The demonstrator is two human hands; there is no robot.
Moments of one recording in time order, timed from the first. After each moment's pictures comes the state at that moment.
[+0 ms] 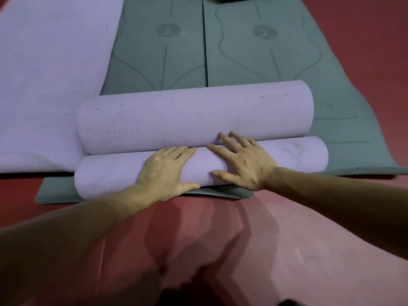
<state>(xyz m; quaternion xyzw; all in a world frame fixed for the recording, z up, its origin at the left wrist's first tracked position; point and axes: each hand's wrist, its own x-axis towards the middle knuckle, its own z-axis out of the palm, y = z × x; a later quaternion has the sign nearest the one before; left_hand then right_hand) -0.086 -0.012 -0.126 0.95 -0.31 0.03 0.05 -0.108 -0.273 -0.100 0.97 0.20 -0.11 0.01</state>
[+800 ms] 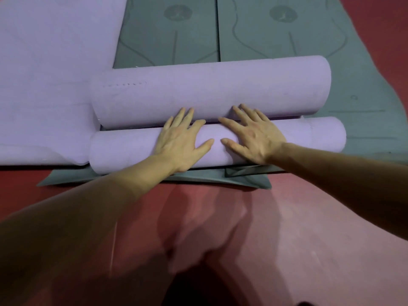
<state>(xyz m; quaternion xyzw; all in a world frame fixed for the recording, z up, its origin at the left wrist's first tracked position) -0.033 -0.030 -0.117 0.97 -0.21 -0.05 0.05 -0.053 -0.267 -0.107 0.98 0.17 -0.09 0.00</state>
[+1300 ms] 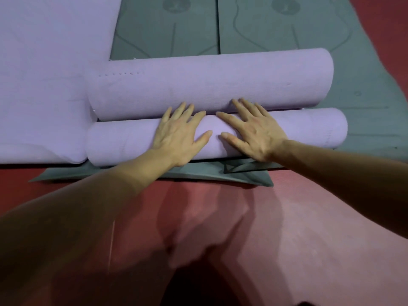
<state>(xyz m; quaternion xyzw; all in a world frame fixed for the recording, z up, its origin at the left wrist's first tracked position) -0.024 -0.033 -0.113 0.97 -0.22 -0.05 0.02 -0.047 -0.267 -0.110 0.98 0.18 -0.07 -0.01</state>
